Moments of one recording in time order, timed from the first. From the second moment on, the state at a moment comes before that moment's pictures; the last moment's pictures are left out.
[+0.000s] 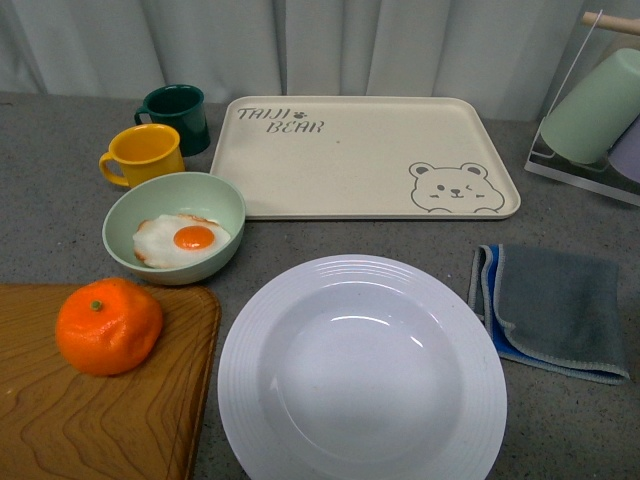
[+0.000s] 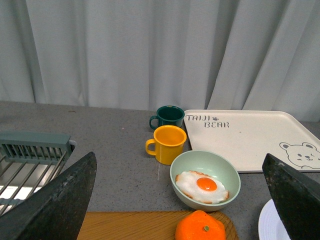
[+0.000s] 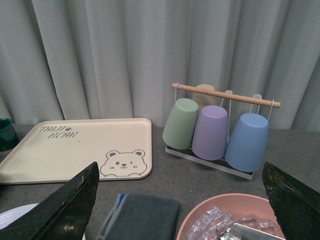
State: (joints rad) left arm 0.00 0.00 0.02 0.00 0.00 0.00; right arm 0.00 0.00 0.01 0.00 0.00 0.00
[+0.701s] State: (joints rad) left arm -0.07 0.18 0.08 -0.11 -0.16 -0.09; right arm 0.00 0.00 0.01 0.00 0.00 0.00
